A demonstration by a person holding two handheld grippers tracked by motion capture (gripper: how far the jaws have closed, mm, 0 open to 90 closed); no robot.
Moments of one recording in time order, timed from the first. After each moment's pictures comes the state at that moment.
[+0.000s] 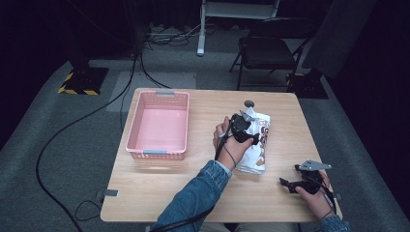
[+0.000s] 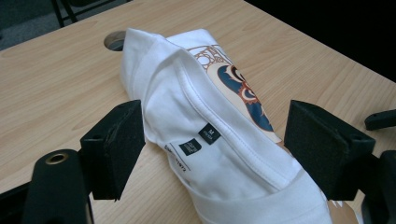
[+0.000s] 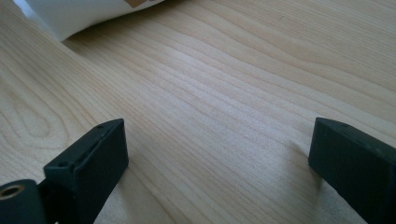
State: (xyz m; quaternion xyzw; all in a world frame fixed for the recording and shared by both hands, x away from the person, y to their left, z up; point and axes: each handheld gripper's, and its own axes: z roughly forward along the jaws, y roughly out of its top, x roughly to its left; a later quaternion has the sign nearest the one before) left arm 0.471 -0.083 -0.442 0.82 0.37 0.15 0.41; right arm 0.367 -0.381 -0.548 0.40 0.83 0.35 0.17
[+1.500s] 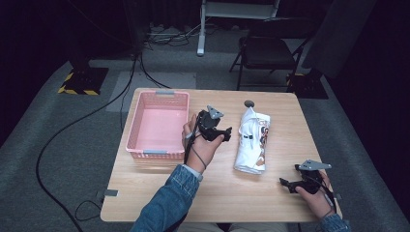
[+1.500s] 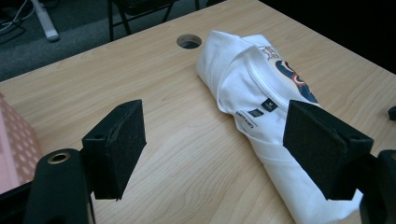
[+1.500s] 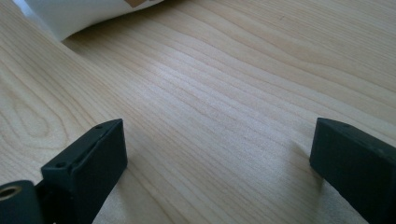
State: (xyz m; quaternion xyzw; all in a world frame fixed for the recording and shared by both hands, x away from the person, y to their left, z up) left arm 0.444 0.014 -0.409 0.79 0.41 0.19 0.42; right arm 0.369 -0.381 -0.548 0.40 0.83 0.35 0.17
